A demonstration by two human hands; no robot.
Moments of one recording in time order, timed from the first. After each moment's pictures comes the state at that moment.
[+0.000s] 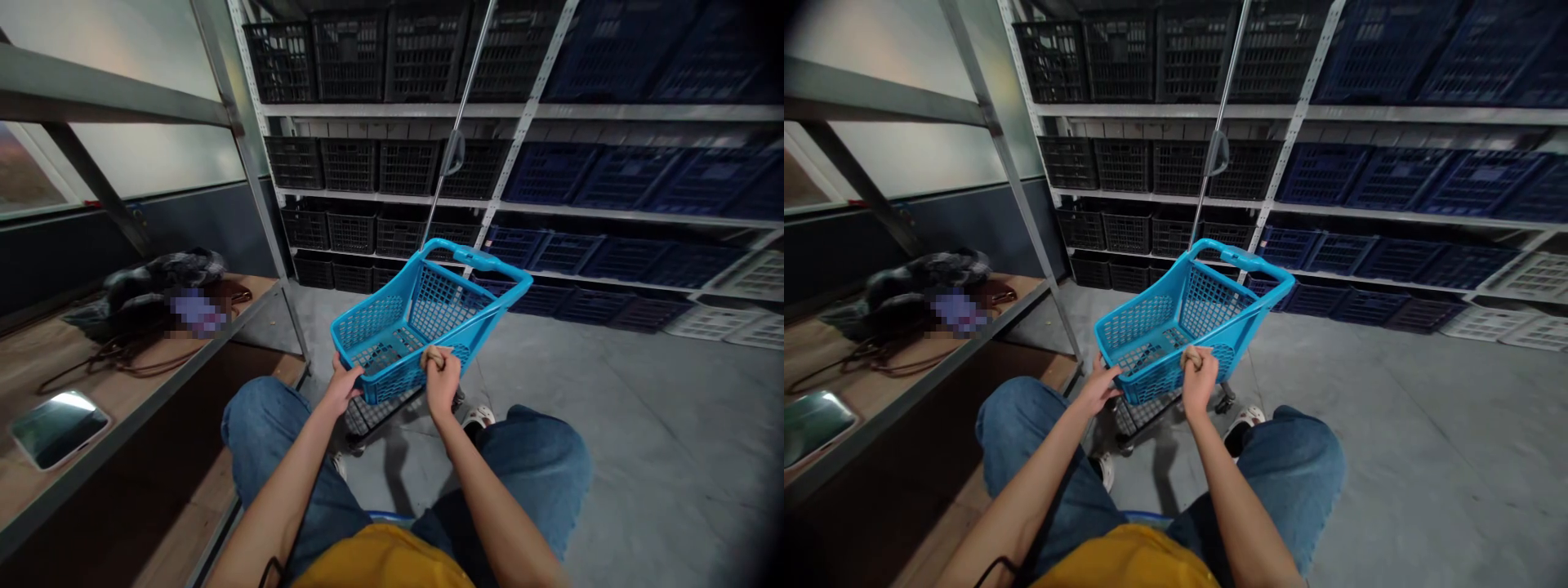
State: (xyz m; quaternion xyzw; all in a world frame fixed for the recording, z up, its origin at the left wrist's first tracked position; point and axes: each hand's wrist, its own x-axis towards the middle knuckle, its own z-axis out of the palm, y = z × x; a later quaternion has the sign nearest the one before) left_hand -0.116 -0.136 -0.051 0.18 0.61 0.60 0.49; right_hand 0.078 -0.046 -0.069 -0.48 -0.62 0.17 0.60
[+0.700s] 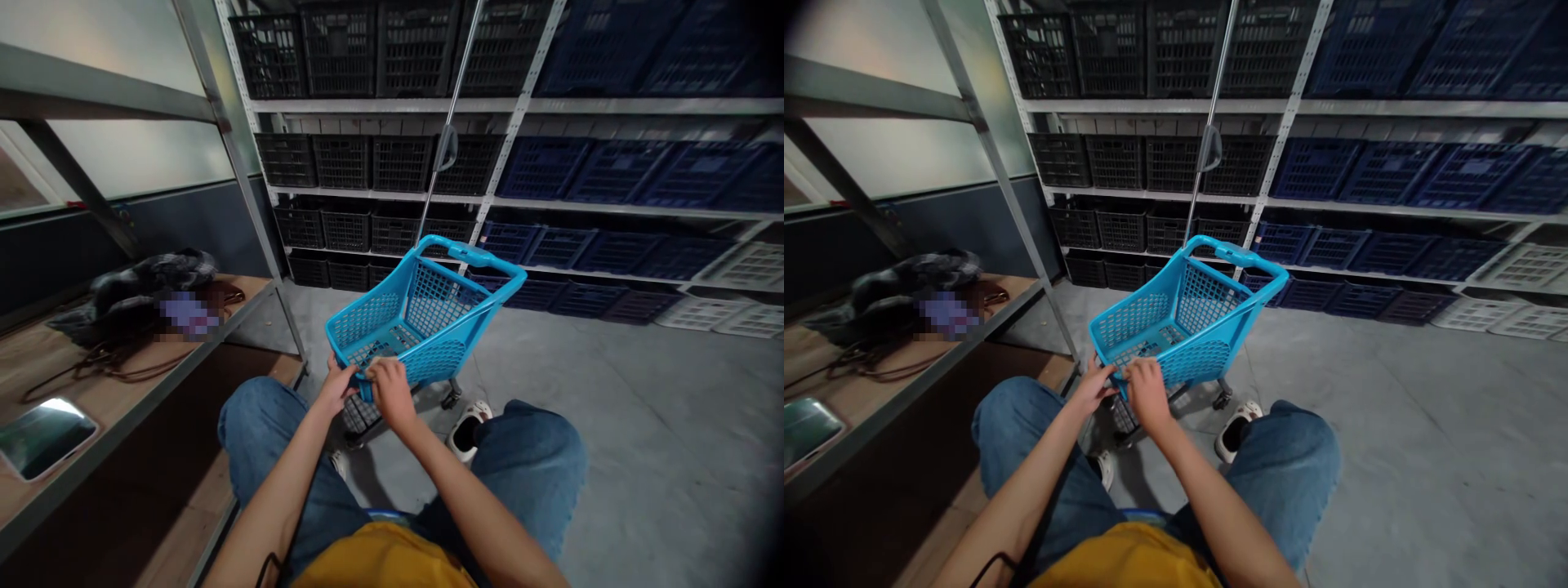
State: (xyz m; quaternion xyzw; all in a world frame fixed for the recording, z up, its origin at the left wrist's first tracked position) left_hand -0.114 -0.137 -0.049 0.18 0.62 0.60 0.47; right_hand 0.030 -0.099 -0.056 -0.26 -0.88 0.06 0.38
